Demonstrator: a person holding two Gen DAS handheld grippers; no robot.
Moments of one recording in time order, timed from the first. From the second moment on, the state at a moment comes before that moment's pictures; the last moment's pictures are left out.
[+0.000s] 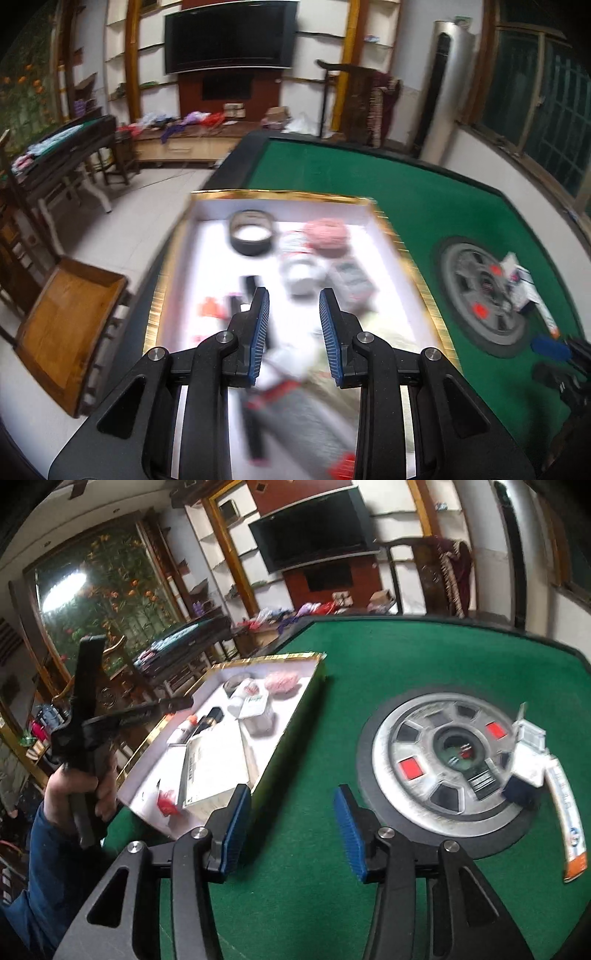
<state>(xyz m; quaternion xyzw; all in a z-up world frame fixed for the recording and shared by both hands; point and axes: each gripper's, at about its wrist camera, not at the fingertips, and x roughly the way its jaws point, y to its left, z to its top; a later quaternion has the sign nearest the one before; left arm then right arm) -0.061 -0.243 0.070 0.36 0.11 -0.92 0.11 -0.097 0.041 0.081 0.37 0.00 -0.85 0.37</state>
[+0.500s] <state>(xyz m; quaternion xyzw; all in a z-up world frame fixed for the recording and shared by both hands) -0.096 -0.061 0.066 0.40 0.04 -0.92 -0.01 -0.120 0.143 0.098 0.34 -0.02 -0.89 0.31</state>
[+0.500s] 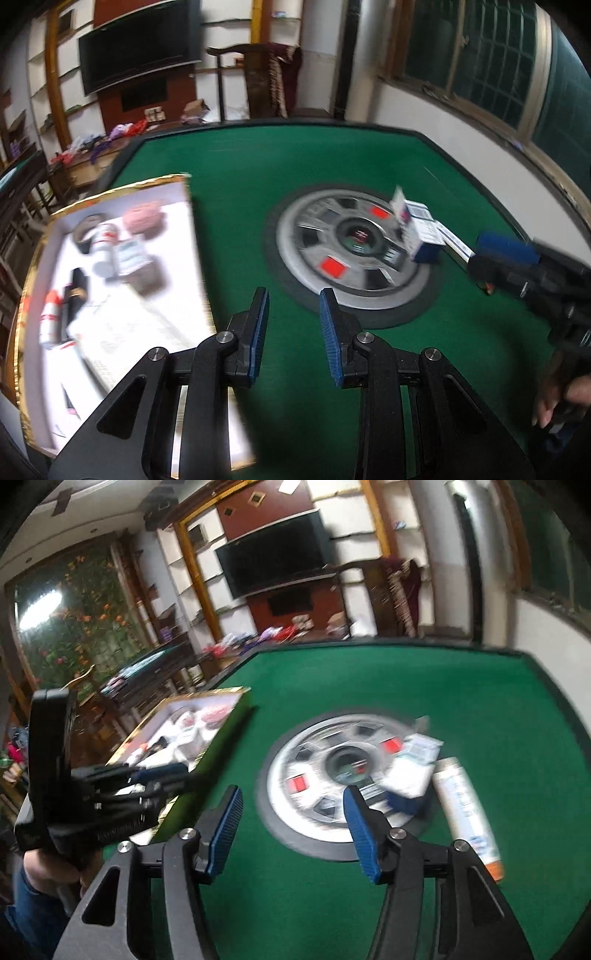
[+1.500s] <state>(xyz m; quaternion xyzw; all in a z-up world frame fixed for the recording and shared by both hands) -0.179 0.033 0.059 0.47 0.03 -0.88 -0.05 -0.182 0.209 0.021 0.43 0.12 -0.87 0.19</state>
